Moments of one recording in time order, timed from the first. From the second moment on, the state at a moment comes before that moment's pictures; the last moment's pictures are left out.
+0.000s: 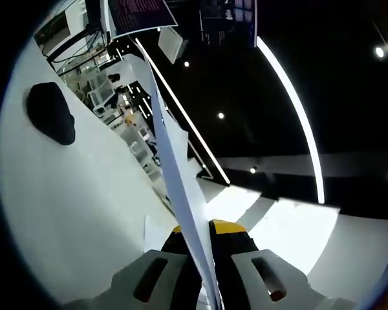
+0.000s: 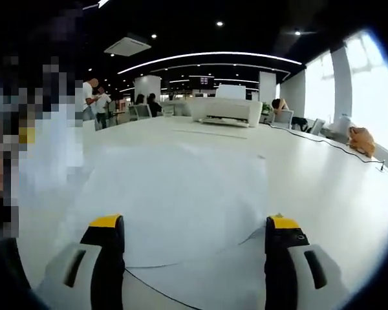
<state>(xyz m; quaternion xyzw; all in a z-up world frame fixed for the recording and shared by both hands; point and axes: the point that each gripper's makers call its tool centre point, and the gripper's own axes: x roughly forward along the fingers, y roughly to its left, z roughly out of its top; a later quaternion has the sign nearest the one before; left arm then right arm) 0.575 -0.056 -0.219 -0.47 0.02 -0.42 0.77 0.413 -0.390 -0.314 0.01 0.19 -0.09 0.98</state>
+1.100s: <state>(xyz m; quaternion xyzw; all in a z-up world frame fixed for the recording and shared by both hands) 0.572 -0.058 -0.217 -0.47 0.02 -0.42 0.78 0.420 -0.364 -0.309 -0.06 0.19 -0.02 0.98</state>
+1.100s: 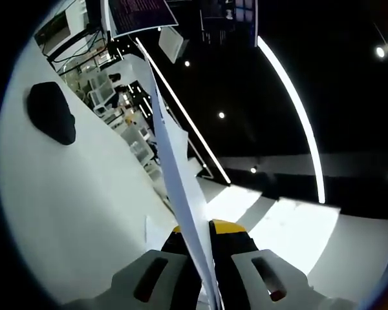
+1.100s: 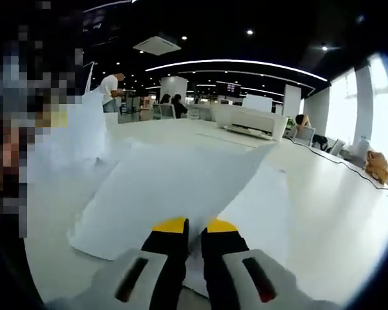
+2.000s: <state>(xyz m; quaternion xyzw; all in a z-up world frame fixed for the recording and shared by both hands) 0.574 -0.053 -0.218 -0.47 0.02 -0.40 0.79 0.419 -0.362 -0.308 -0.03 0.18 -0.02 0.98</state>
